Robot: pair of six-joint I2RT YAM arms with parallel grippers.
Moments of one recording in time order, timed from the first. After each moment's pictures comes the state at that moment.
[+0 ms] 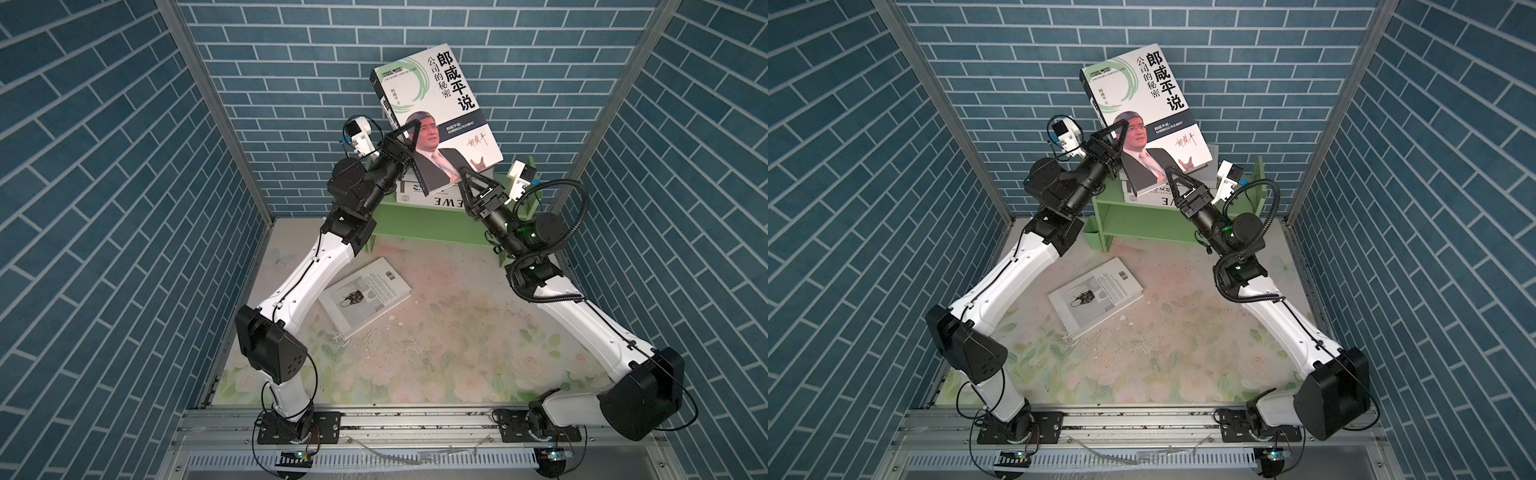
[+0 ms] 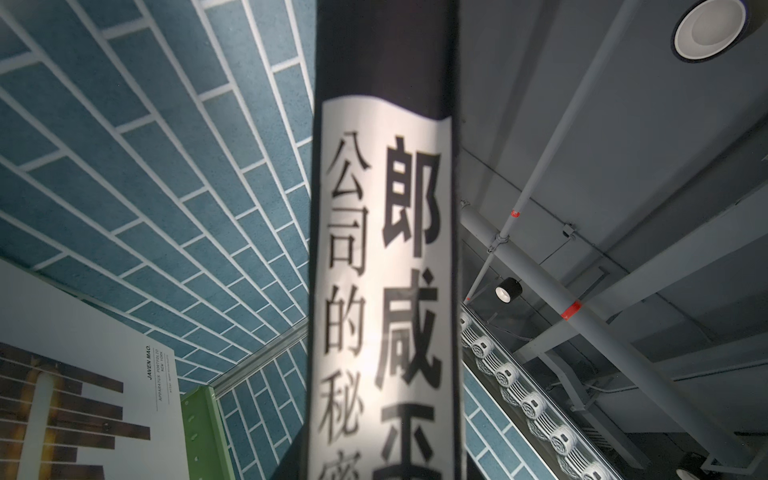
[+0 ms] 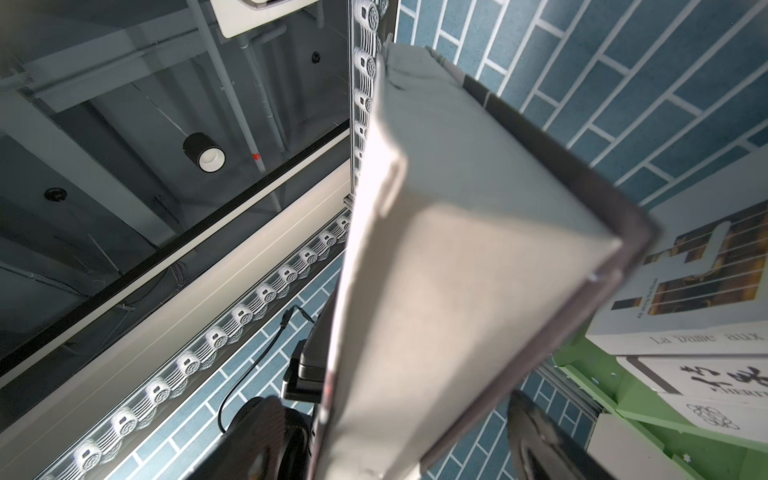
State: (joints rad) left arm -0.53 1.75 1.88 0.38 0.15 -1.25; right arm 0.52 1.36 1.21 0.67 -0.30 1.16
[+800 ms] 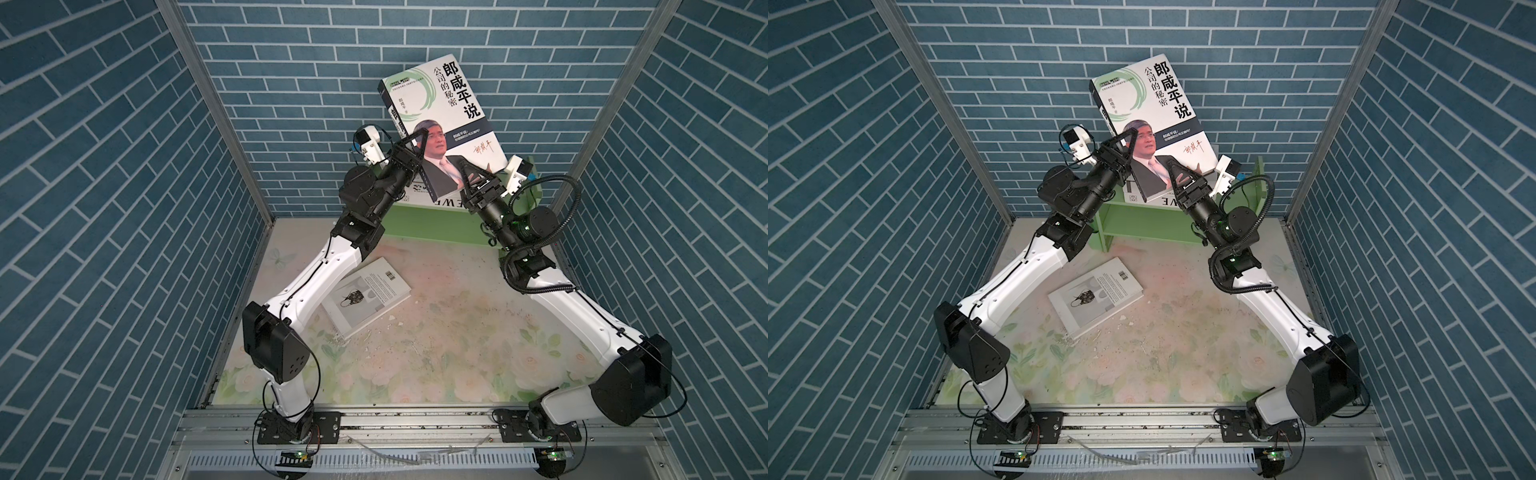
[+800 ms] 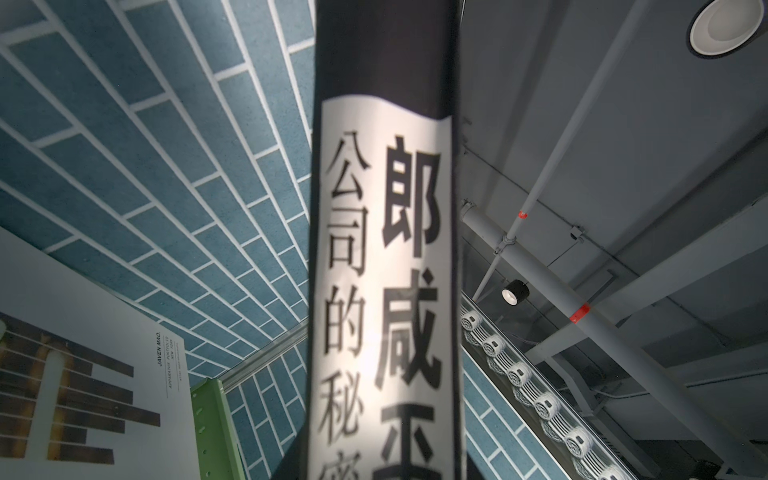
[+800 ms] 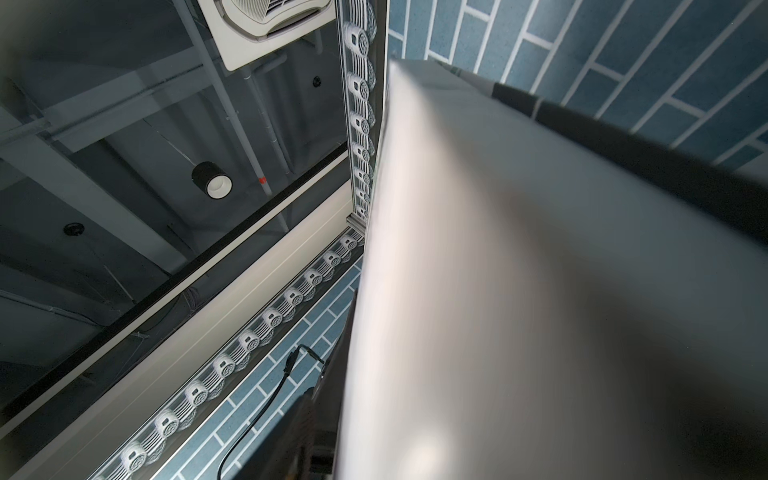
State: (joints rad) left arm -0.58 1.76 1.83 0.44 0.10 -1.22; right arm 0.52 1.44 1.29 0.71 -0.27 1.23
